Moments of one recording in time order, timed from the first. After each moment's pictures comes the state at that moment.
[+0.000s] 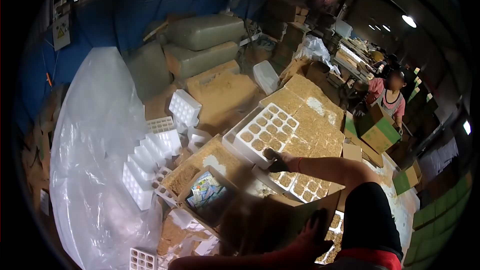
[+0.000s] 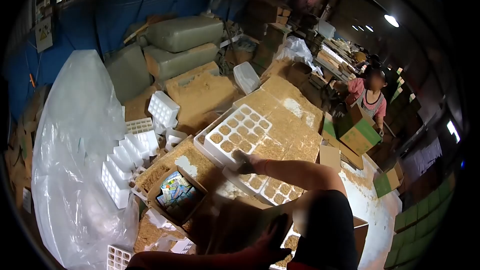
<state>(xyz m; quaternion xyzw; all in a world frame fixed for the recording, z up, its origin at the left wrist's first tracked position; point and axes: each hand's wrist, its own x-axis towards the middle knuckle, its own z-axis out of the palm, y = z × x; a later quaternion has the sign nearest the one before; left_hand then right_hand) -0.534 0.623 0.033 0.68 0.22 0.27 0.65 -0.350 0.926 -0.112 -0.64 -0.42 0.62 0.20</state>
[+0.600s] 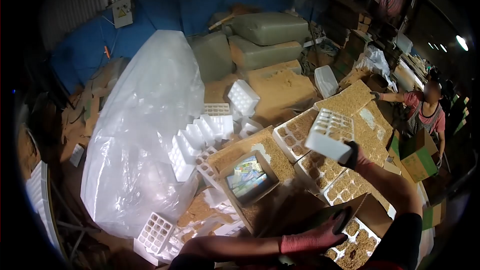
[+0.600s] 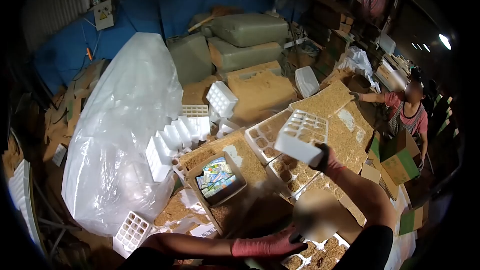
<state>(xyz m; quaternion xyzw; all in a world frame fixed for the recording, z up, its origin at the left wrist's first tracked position) -0.558 0.647 0.054 0.74 0.16 0.34 0.56 -0.329 0.898 0.037 -0.49 -0.17 0.75 0.41</state>
